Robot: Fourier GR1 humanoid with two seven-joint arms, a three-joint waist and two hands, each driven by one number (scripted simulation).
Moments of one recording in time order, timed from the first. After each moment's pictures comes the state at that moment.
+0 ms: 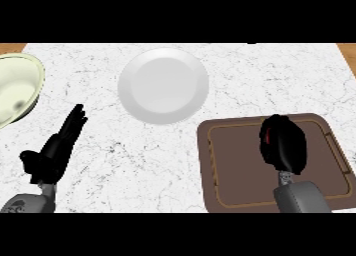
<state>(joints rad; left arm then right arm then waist) -0.08 0.34 -0.12 -1.34 0.17 0.06 -0.15 -0.17 -0.11 0.12 -1.32 1.35 -0.31 0.36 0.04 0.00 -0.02</state>
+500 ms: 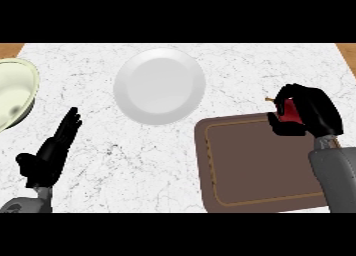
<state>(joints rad) -0.05 0.34 -0.09 -1.33 0.16 0.06 -0.15 -0.37 -0.30 -0.02 -1.33 0.92 0.04 -0.02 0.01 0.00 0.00</state>
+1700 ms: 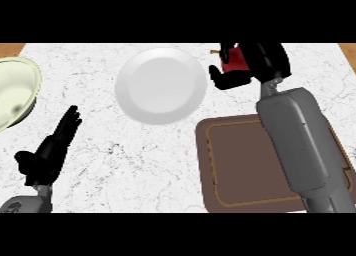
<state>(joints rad) -0.06 0.30 -0.03 -1.33 0.11 0.01 -0.14 -0.82 -0.11 0.01 -1.22 0.88 0.06 0.09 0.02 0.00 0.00</state>
